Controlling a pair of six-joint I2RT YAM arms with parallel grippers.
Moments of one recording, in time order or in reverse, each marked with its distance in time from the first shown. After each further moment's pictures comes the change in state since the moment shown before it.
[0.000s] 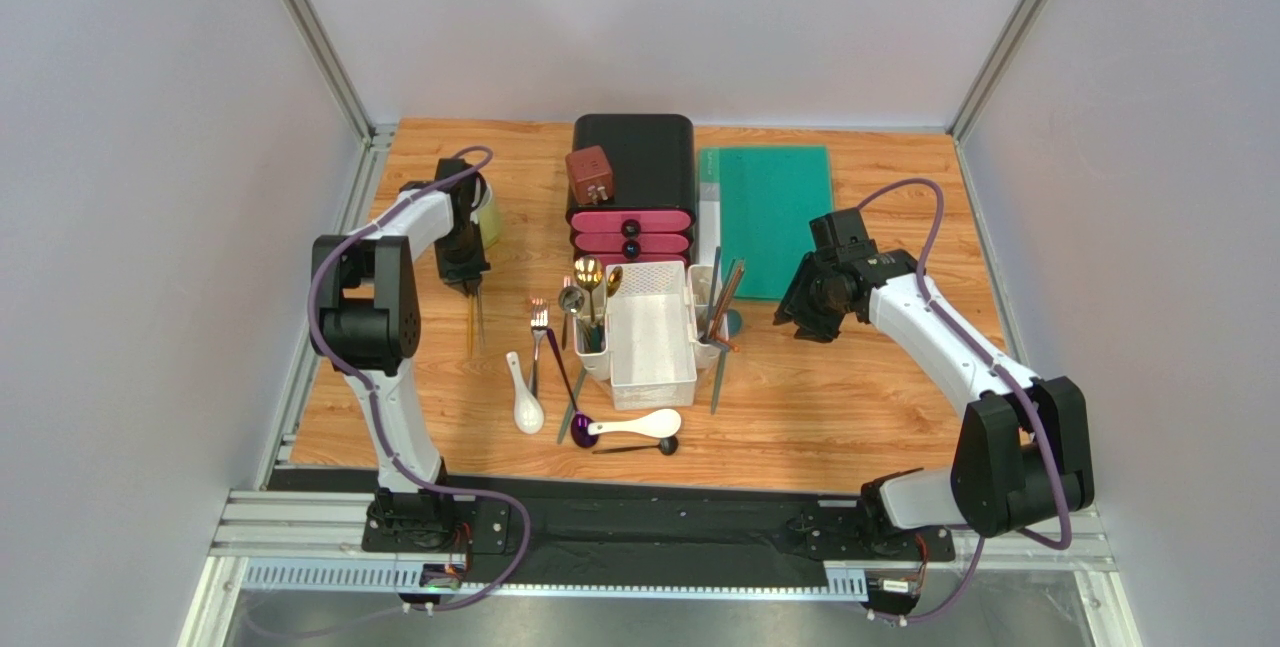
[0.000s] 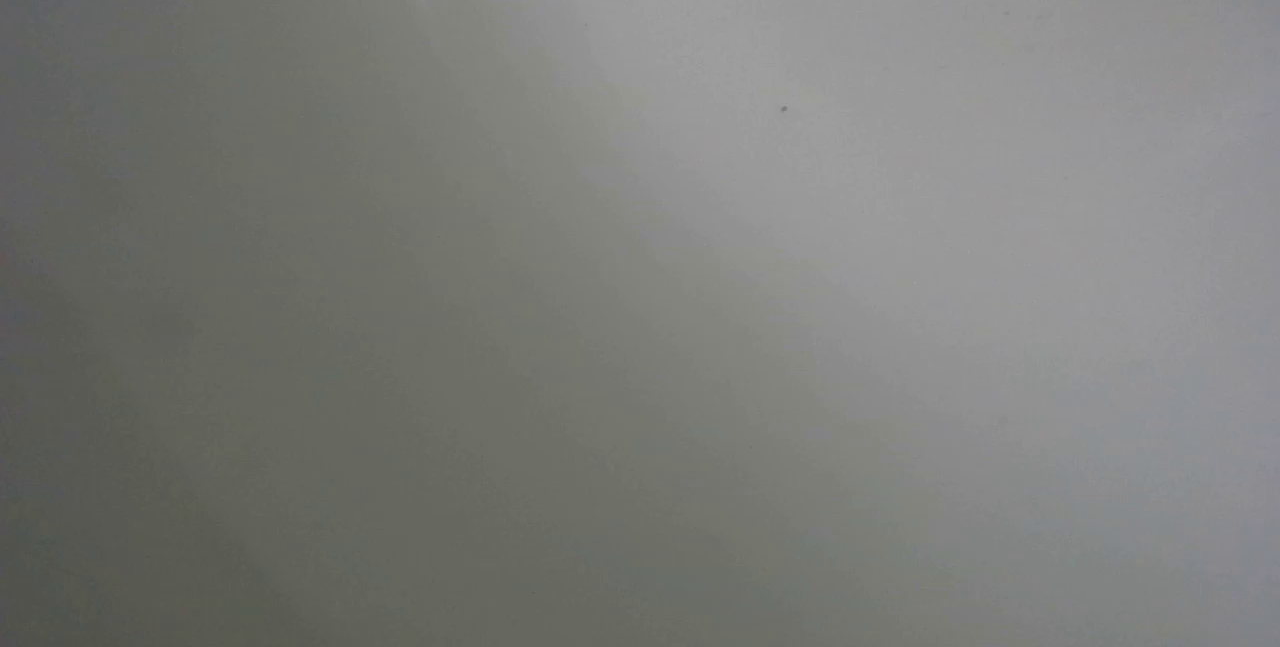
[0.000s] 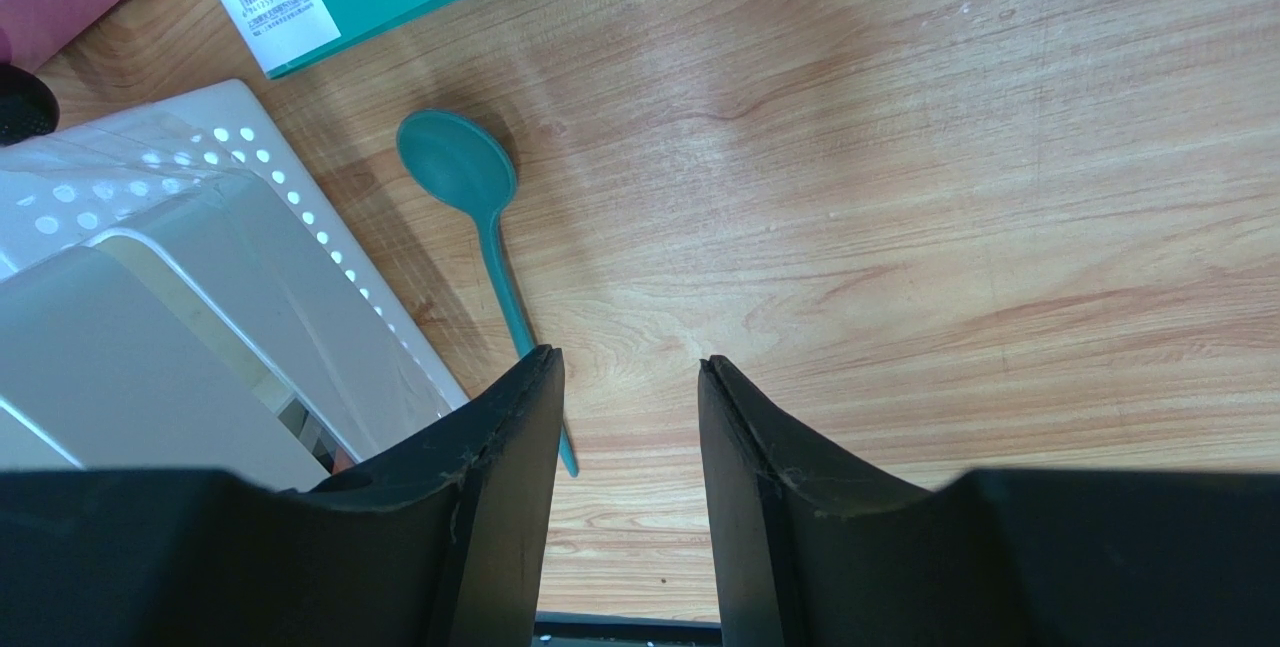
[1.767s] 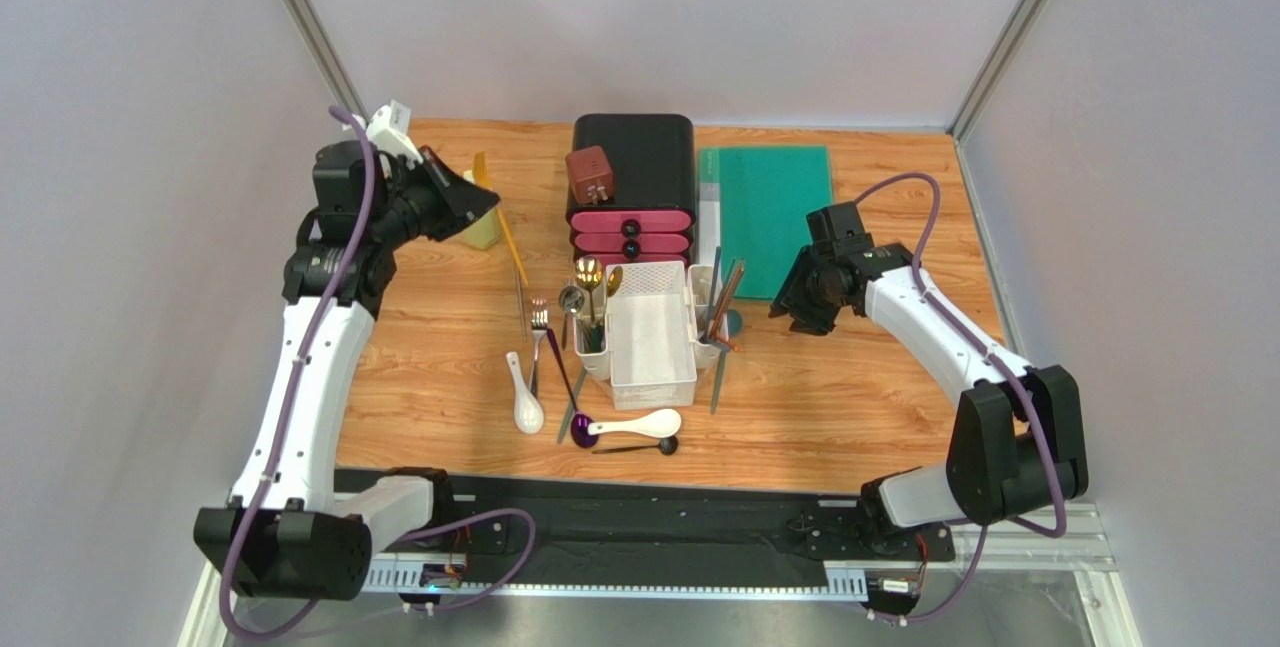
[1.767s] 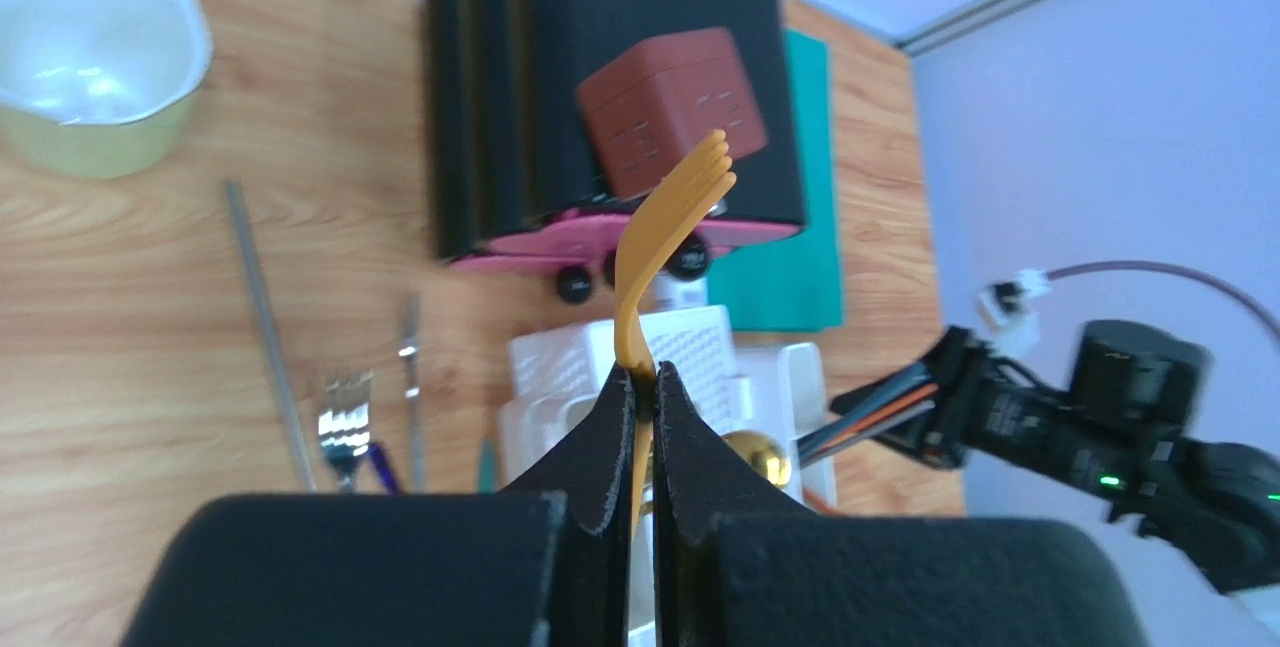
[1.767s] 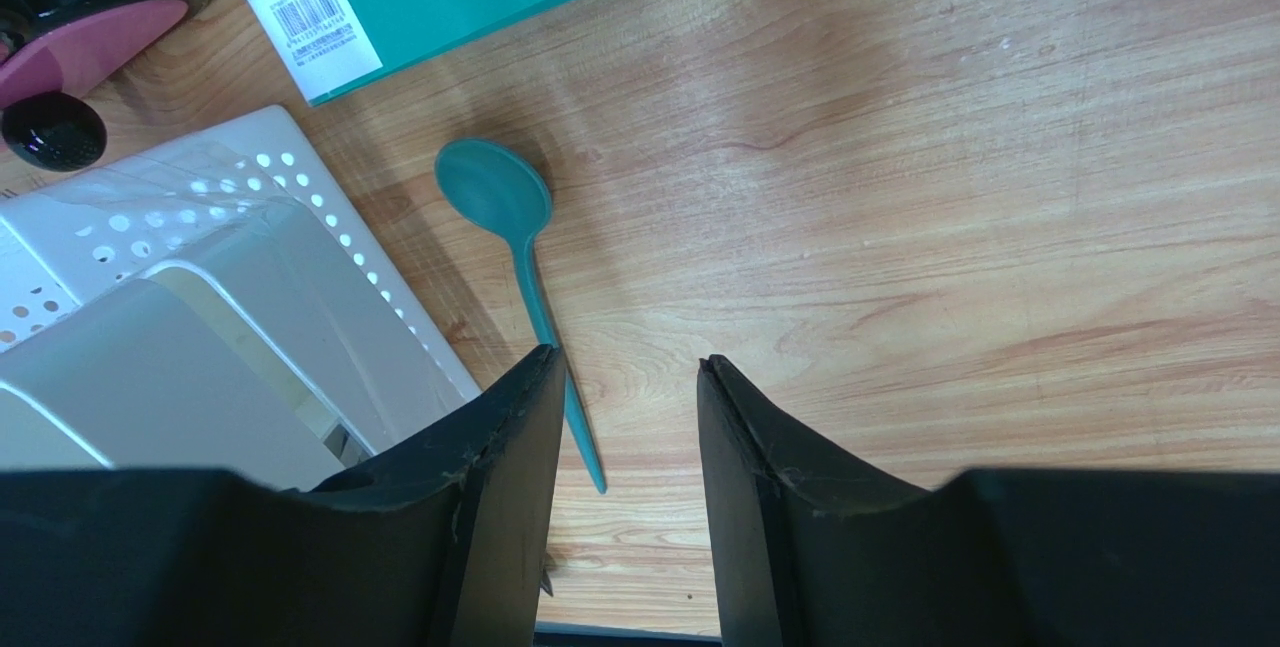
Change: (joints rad) left arm -0.003 -0.887 -0.188 0.248 0.541 -0.307; right arm 0.001 0.037 0.027 0.023 -0.008 0.016
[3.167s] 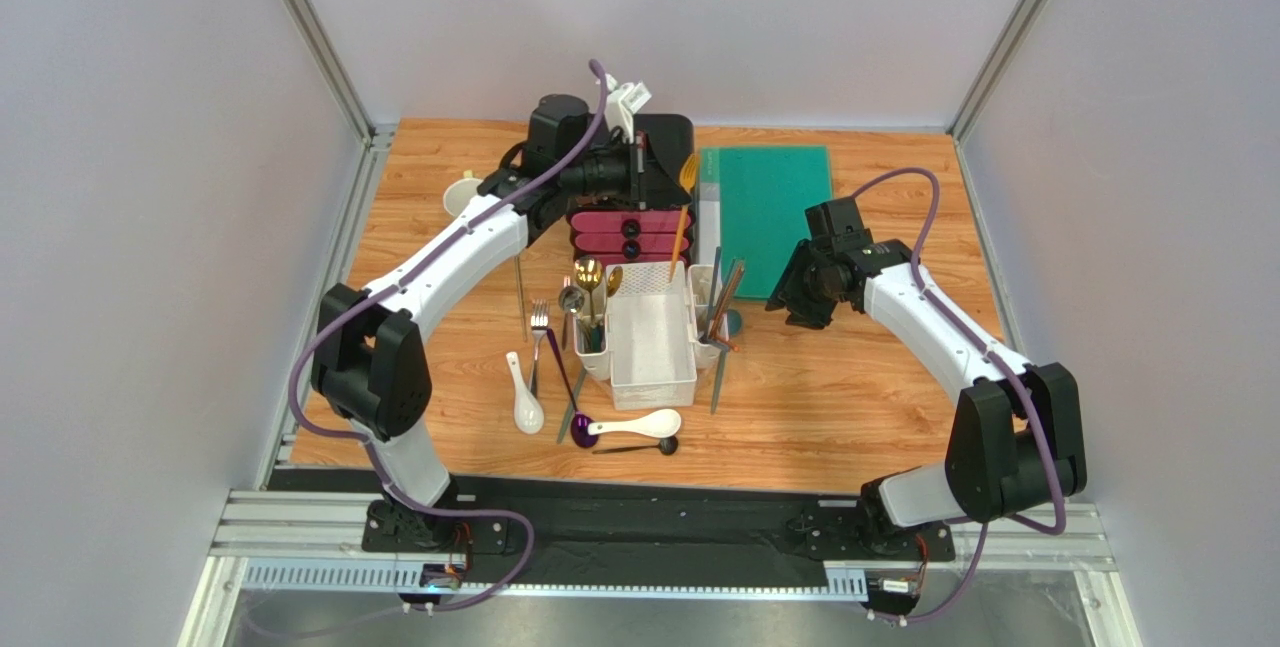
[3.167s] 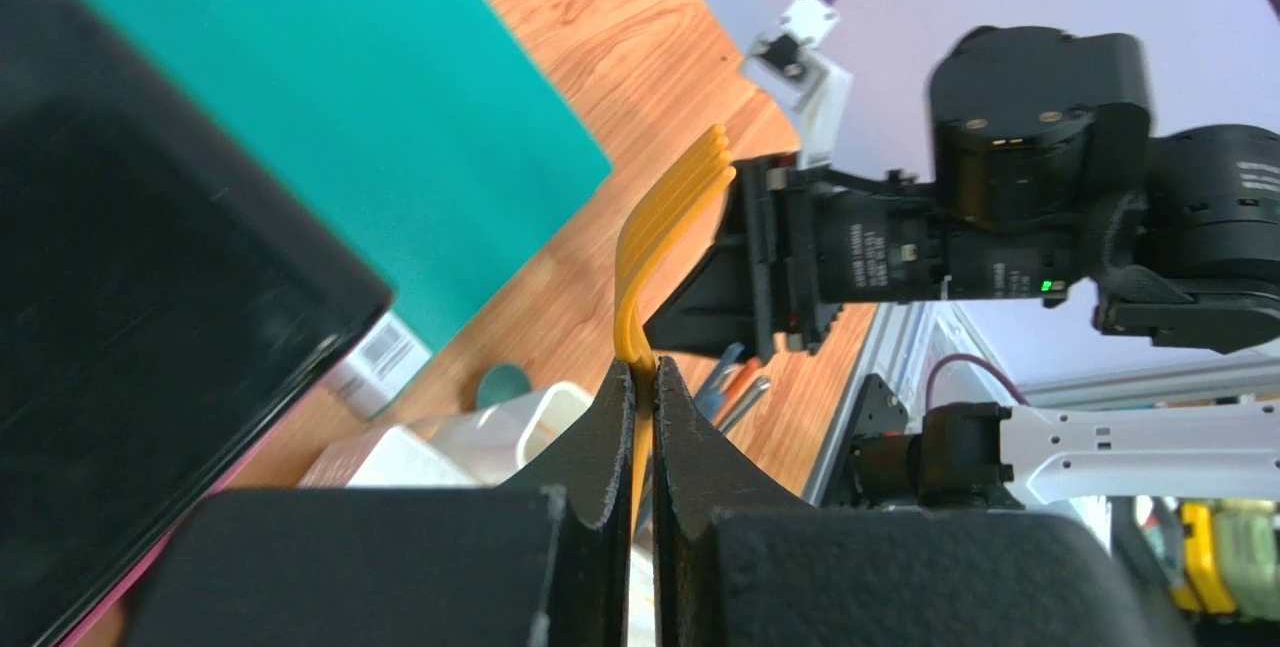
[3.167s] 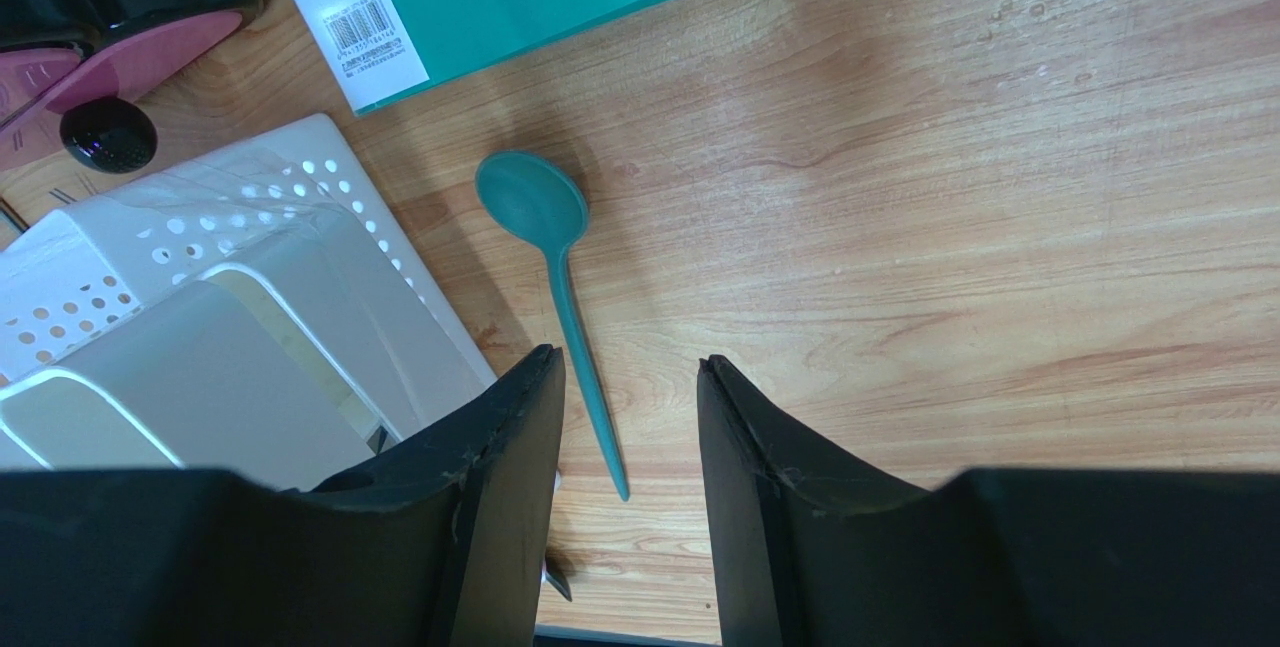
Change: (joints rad) left arm -0.460 0.626 0.278 0.394 0.291 0.096; right arm 0.004 0.009 0.022 0.016 -0.010 0.002
